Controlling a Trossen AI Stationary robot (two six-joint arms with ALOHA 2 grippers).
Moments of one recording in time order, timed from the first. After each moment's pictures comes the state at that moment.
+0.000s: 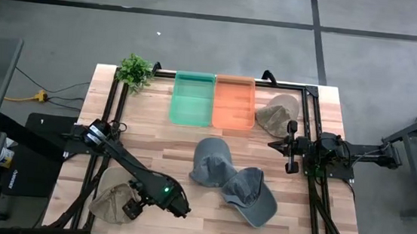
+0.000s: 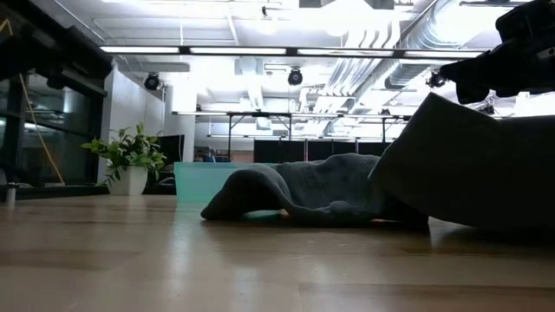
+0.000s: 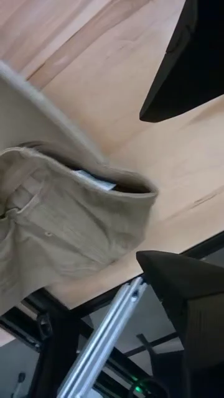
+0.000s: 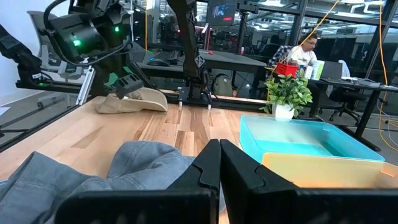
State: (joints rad) left arm -0.58 2.01 1.62 -1.47 0.39 -2.96; right arm 0.05 0.02 0.01 0.03 0.06 -0.10
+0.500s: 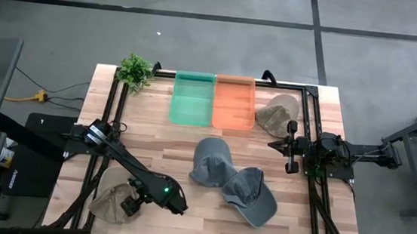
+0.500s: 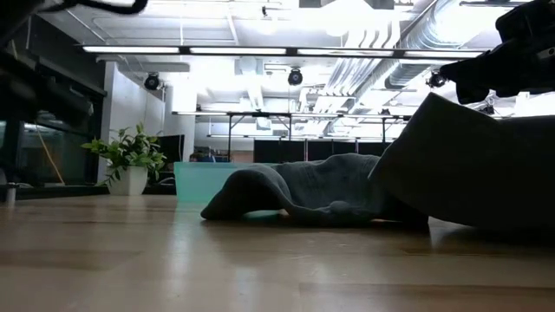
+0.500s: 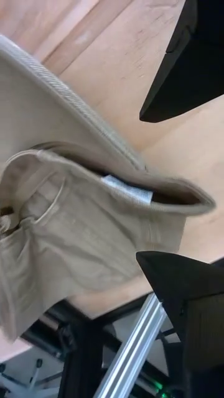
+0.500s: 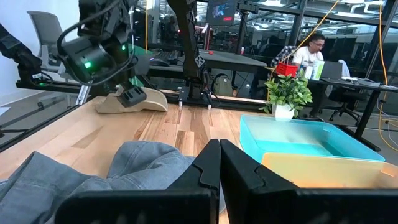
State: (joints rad) left arm -0.58 2.01 1.47 -1.36 0.41 -2.90; right arm 0.05 0.02 0.01 0.03 0.06 -0.11
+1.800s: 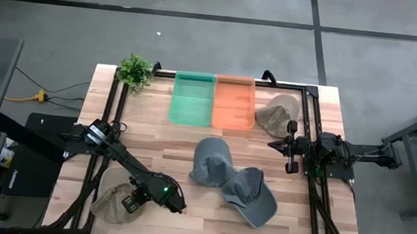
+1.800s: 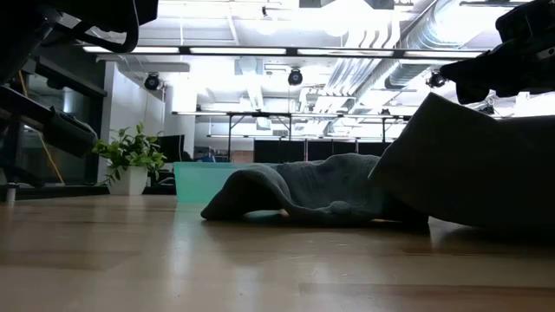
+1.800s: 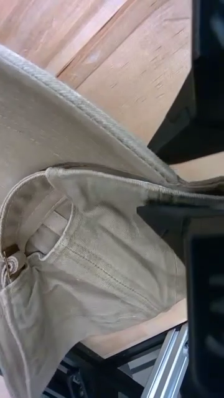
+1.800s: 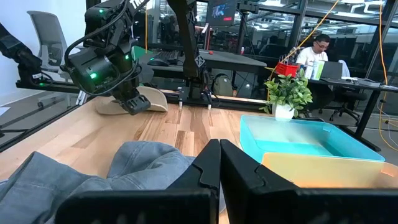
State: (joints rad) left arm -0.58 2.01 1.39 -1.28 0.35 -2.88; right arm 0.05 0.02 0.01 0.03 0.06 -0.11
